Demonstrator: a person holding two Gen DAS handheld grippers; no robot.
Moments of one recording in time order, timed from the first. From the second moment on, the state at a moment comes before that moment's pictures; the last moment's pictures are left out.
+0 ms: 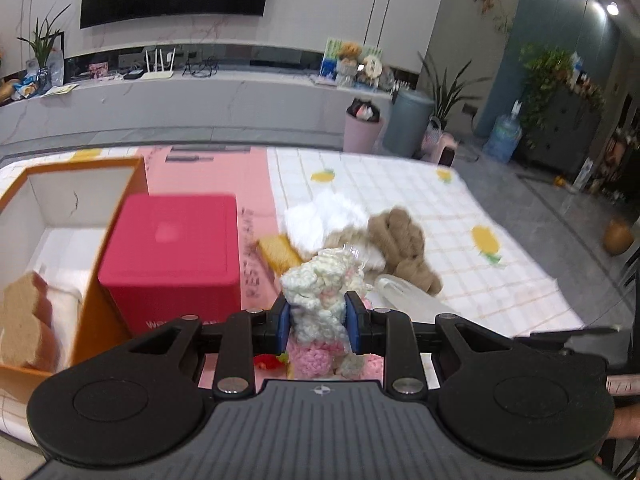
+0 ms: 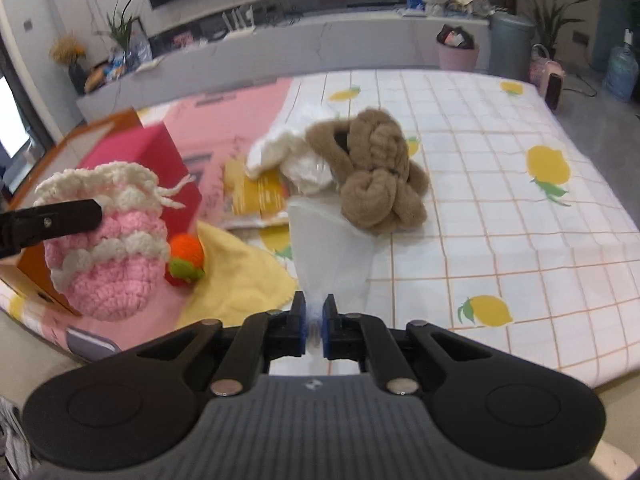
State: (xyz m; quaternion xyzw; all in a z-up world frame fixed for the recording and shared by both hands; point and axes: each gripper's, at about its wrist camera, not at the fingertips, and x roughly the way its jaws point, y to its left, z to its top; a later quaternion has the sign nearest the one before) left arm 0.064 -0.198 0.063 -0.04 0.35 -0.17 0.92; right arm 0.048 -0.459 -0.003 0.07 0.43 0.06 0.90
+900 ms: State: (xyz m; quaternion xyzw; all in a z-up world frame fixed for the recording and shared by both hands) left arm 0.086 -0.013 0.124 -0.05 0.29 -0.08 0.95; right arm 0.035 -0.271 0.162 0.04 0.25 0.15 0.96
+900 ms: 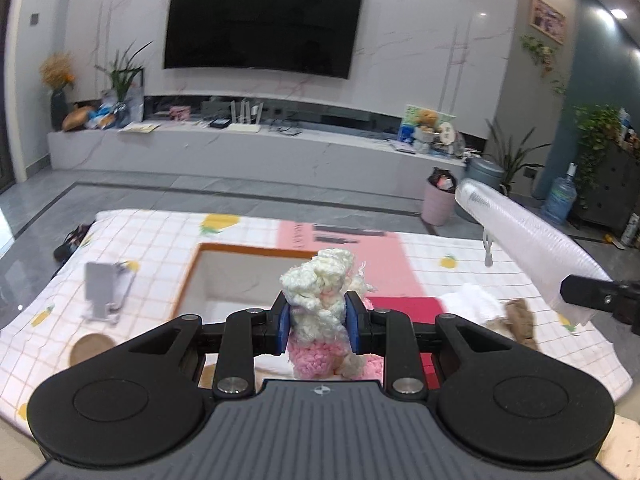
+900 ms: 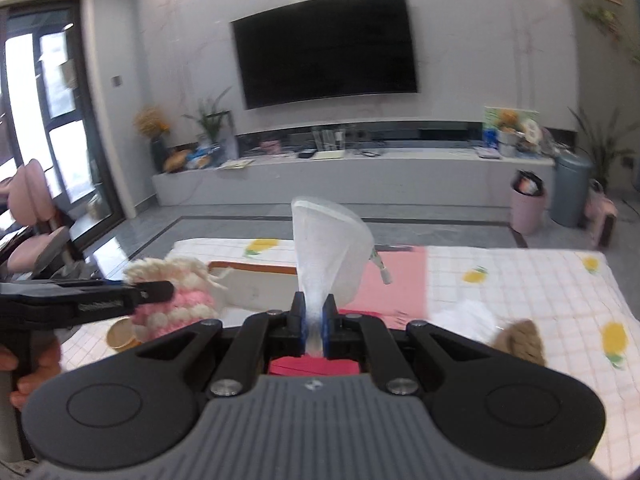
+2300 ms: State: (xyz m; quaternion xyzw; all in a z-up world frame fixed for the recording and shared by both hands) left arm 0.138 0.101 0.079 -0.14 0.31 -0.07 0.94; right arm 0.162 -0.076 0.028 -0.16 0.45 0.21 0.86
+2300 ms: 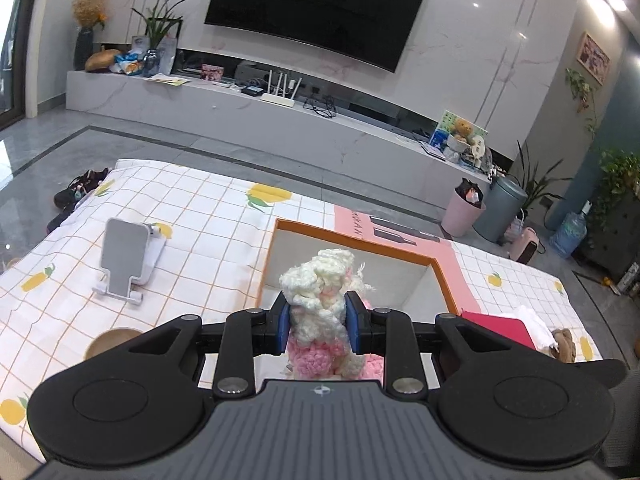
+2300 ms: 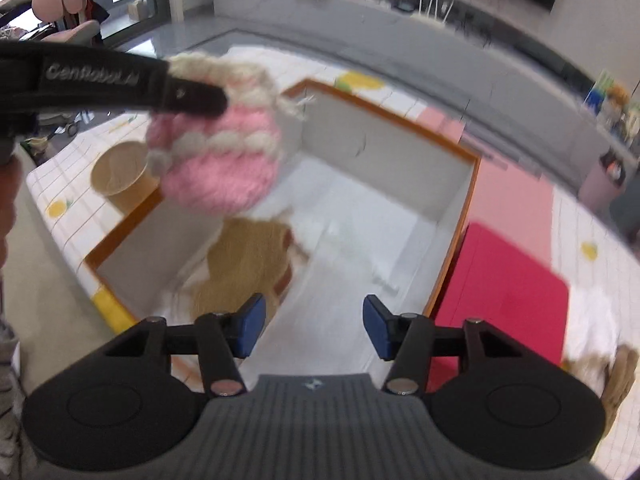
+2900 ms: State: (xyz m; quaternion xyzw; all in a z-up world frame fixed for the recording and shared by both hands) left arm 0.146 0.122 0.073 -0.16 0.33 -0.05 0.93; right arm 0.224 -0.042 -0.078 -0.24 0.57 0.13 0.78
